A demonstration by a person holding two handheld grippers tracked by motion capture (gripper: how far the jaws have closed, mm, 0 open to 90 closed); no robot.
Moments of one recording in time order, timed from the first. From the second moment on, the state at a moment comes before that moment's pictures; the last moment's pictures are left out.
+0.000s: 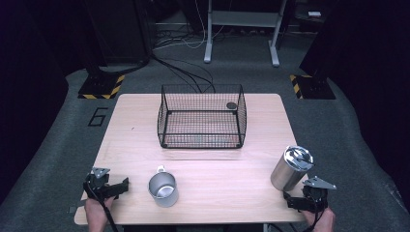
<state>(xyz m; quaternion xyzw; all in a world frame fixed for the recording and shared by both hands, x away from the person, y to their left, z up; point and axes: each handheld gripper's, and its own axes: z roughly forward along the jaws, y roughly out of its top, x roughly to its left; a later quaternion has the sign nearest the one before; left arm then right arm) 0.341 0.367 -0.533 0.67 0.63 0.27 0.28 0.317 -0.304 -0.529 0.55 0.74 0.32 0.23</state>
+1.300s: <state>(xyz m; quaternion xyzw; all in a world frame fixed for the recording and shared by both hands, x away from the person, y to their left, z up) 0.341 0.367 -0.533 0.66 0.63 0.28 0.28 0.299 -0.300 -0.440 0.51 0.72 0.41 0.24</state>
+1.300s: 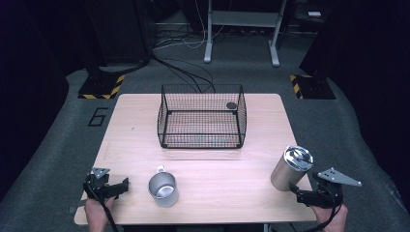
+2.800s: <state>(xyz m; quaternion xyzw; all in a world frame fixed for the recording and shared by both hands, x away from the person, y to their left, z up) 0.342 0.367 -0.532 0.67 0.64 0.27 0.28 0.342 -0.280 -0.428 0.50 0.70 0.42 0.28</state>
